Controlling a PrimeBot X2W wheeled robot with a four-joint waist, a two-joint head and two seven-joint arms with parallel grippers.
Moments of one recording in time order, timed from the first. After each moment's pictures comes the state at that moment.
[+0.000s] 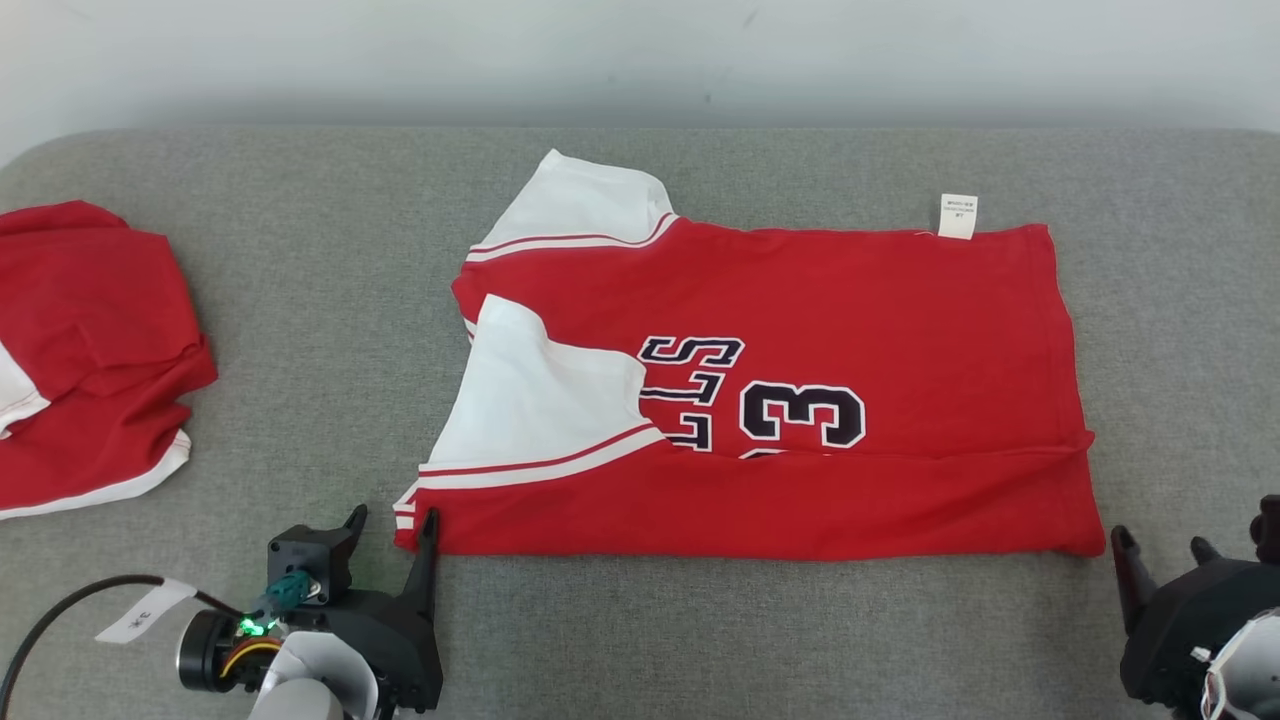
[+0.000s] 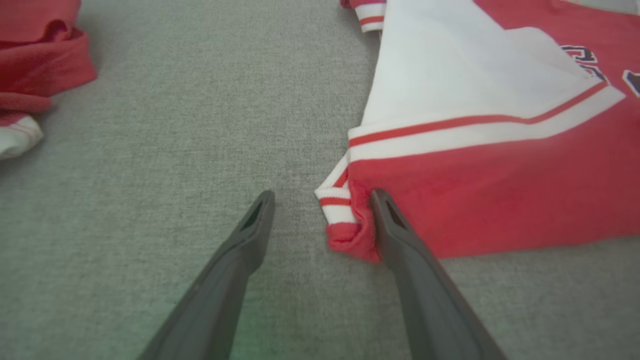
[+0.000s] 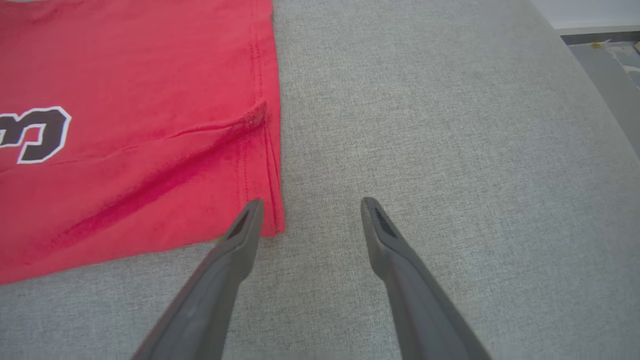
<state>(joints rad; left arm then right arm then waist) -0.39 0.20 -0.32 0.64 -0.37 -0.03 -0.10 -0.06 -0.08 -0.34 -0.06 0.11 0.13 0.61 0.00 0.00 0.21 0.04</state>
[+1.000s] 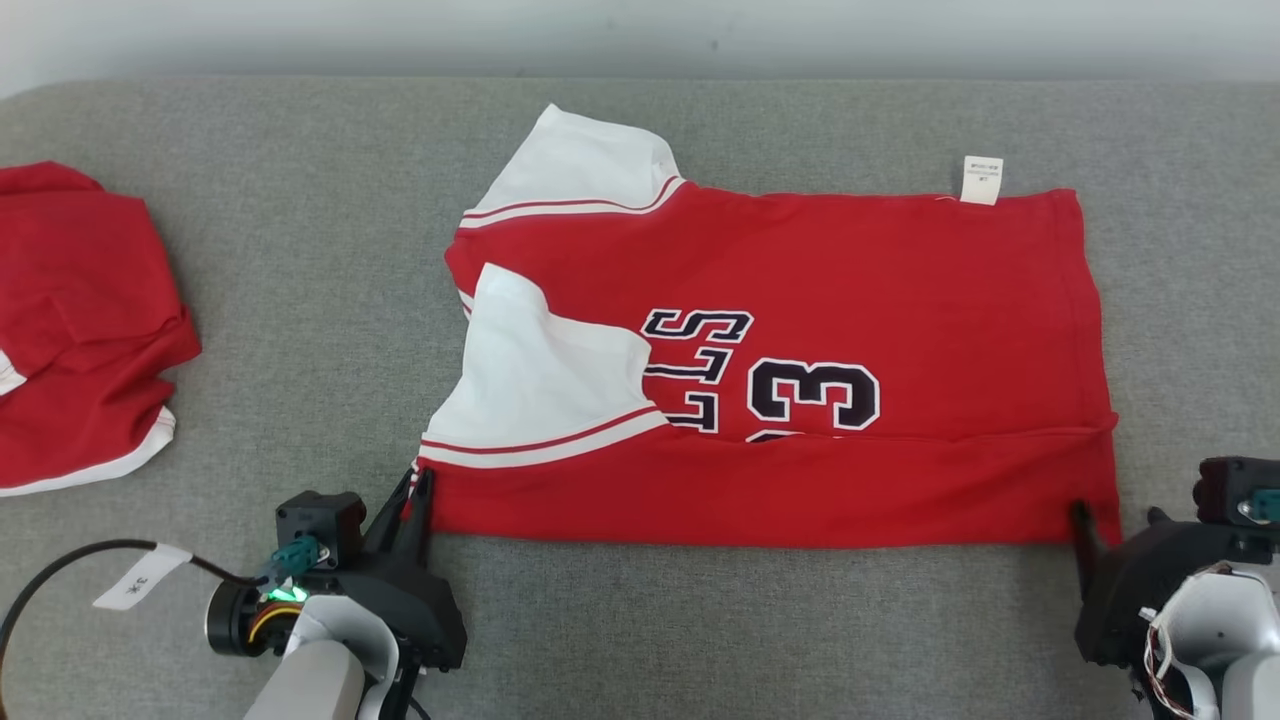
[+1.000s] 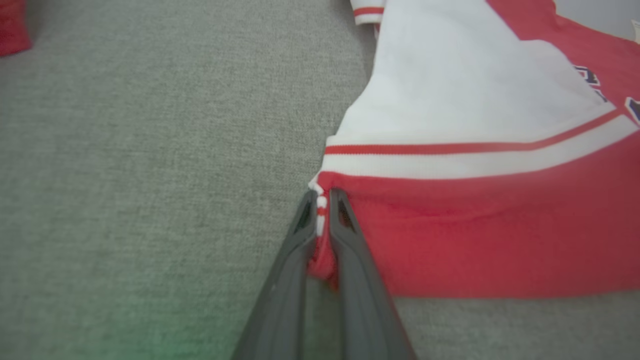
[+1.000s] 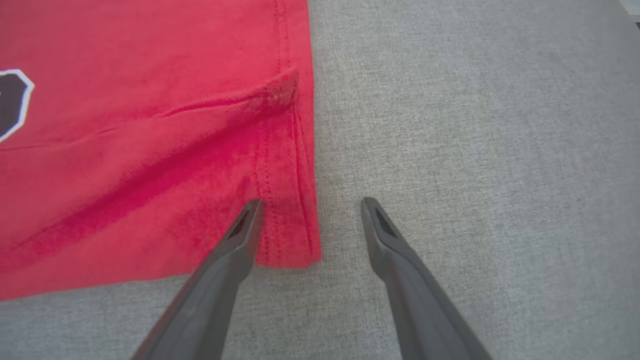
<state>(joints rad) -0.46 0.15 -0.33 0.72 -0.44 -0.04 -0.10 -0.16 -0.05 -0.30 0.04 0.03 0.13 0.59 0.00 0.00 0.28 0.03</state>
